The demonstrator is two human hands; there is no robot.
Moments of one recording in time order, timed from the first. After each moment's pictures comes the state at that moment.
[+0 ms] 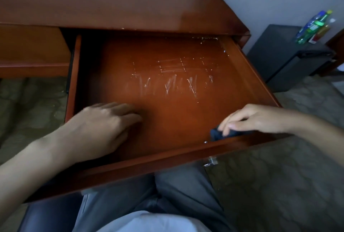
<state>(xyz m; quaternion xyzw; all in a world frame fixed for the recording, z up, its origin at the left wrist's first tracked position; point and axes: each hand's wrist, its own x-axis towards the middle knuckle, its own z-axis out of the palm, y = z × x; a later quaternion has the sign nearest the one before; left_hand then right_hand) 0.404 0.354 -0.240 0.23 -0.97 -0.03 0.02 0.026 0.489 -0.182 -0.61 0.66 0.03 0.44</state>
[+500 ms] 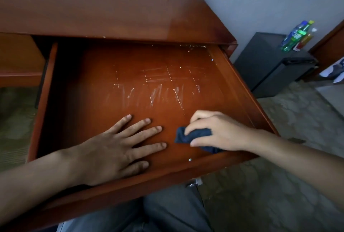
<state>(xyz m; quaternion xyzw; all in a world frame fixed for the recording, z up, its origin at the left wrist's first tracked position) 0.347 0.360 -0.260 0.10 -0.98 -0.07 -0.13 0.039 0.462 -0.224 -0.73 0.62 -0.06 0.27</state>
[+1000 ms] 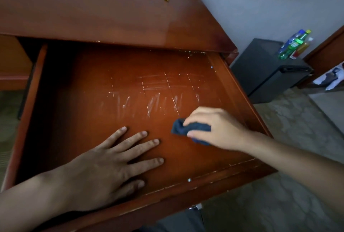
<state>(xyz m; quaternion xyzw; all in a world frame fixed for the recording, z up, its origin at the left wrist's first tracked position) 0.348 0.357 -0.278 0.09 -0.99 0.06 0.01 0.023 0.432 -0.223 -0.75 0.62 -0.12 0.16</state>
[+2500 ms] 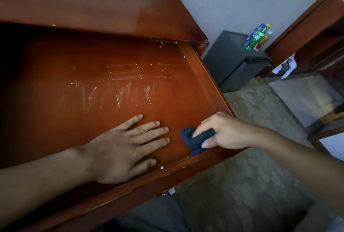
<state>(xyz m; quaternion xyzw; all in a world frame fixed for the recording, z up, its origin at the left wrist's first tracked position) 0.263 0.360 -0.274 0.02 -0.99 -0.09 -0.08 -0.010 0.487 -0.191 -0.61 0.72 0.06 0.34</state>
